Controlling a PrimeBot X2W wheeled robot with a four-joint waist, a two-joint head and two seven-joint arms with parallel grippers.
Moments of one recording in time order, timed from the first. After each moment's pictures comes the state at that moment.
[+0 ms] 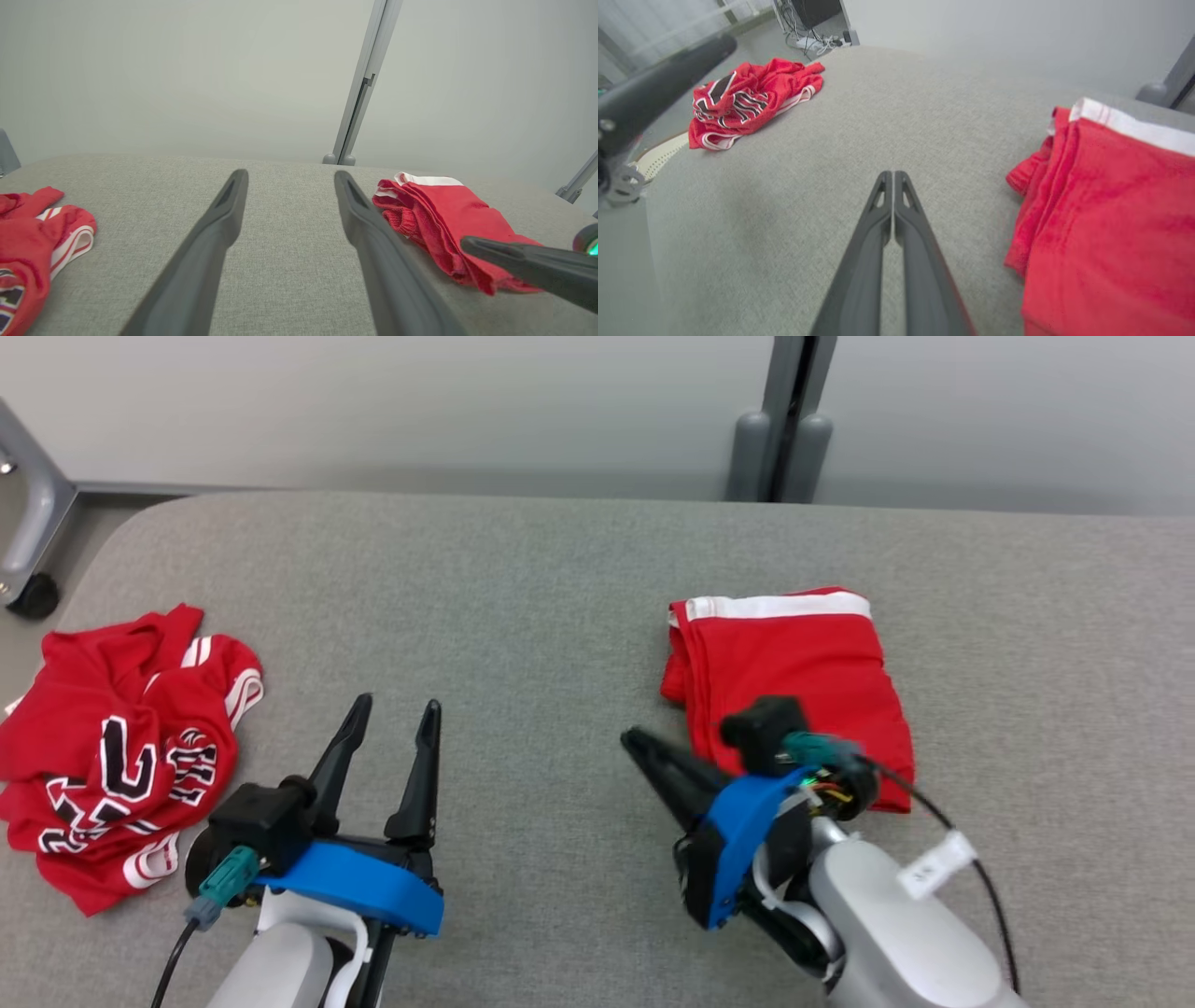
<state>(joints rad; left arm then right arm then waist) -0.25 0.26 -0.42 0.27 -0.54 -0.03 -0.24 -0.50 -0.05 0.55 0.47 0.41 0.13 0.12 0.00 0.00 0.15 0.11</state>
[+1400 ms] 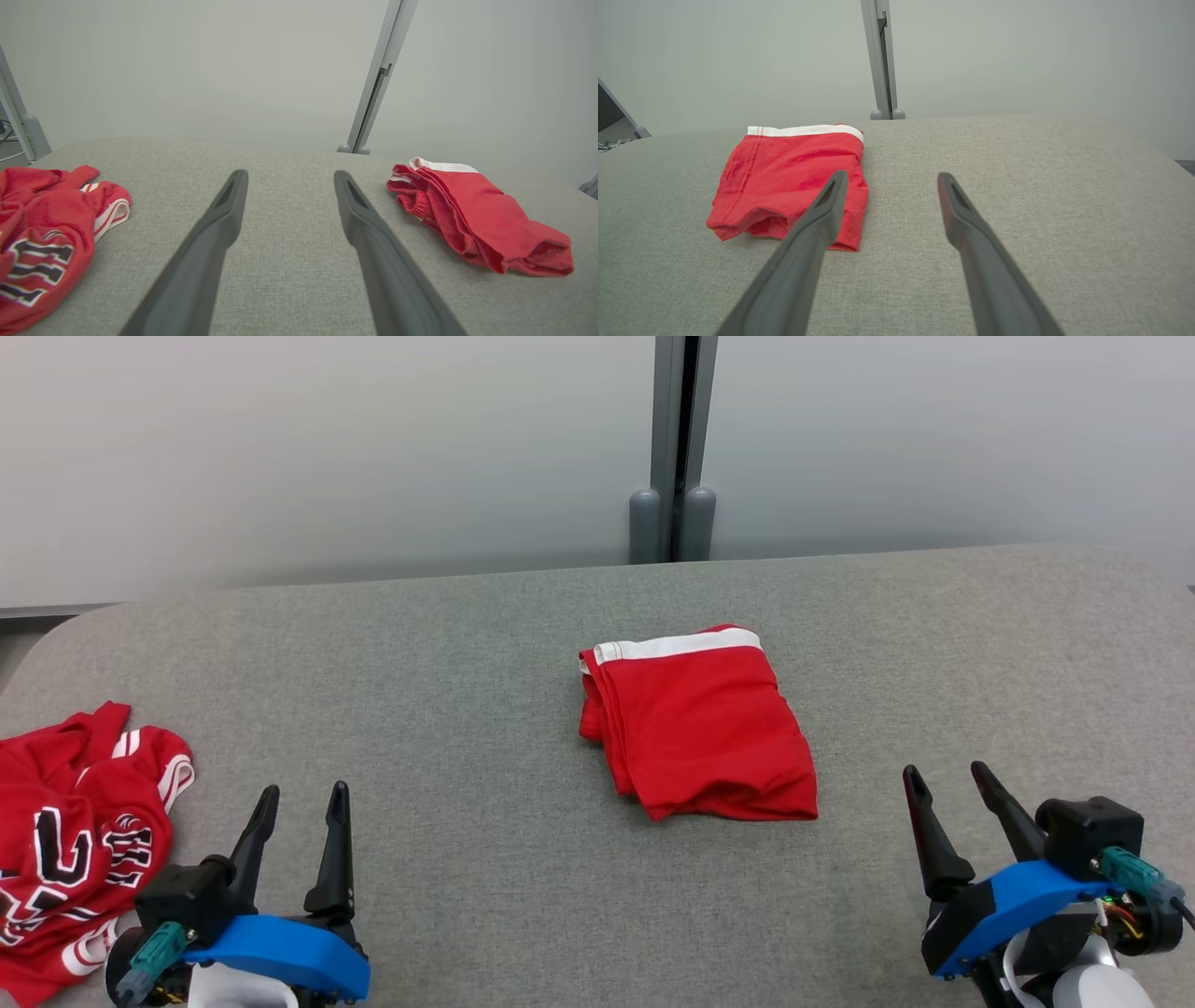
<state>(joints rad) -0.10 0.33 -0.34 0.28 -0.58 0.04 -0.24 -0.09 -0.05 -0.06 0.15 0.15 0.13 0.06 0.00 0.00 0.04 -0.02</state>
